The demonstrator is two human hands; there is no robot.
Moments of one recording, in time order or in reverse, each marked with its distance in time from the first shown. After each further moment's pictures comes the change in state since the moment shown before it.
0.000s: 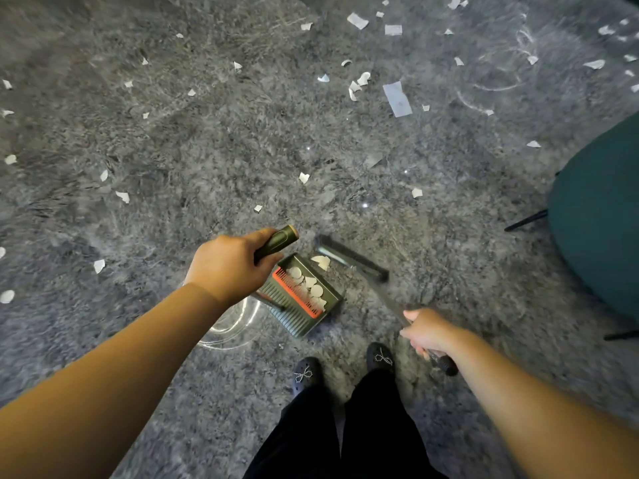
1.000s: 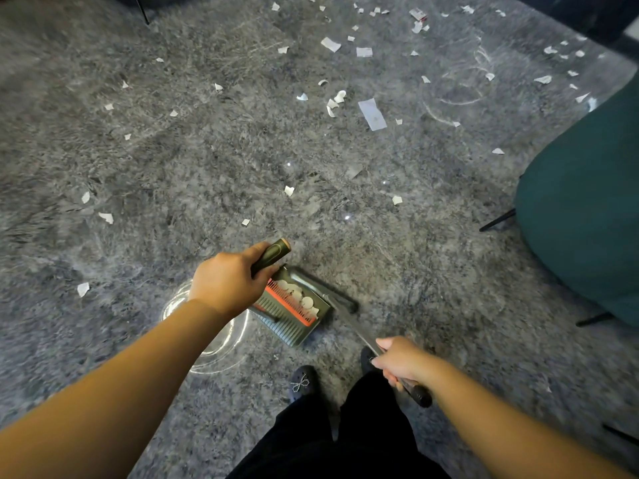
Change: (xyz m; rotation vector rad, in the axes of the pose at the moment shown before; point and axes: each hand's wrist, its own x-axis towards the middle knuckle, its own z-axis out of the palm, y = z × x) left_hand -0.020 -0.007 0.001 -0.066 0.013 0.015; right_hand -0.057 -0.001 0.059 0.193 -0.115 -0.013
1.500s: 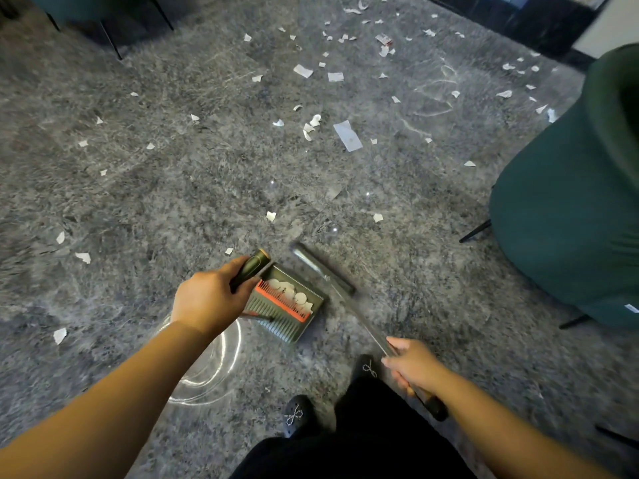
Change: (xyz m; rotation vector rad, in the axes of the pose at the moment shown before) left_hand 0.043 0.016 -0.018 -0.058 0.031 -0.032; right_hand -0.009 -0.002 -0.056 0.350 0.170 -0.059
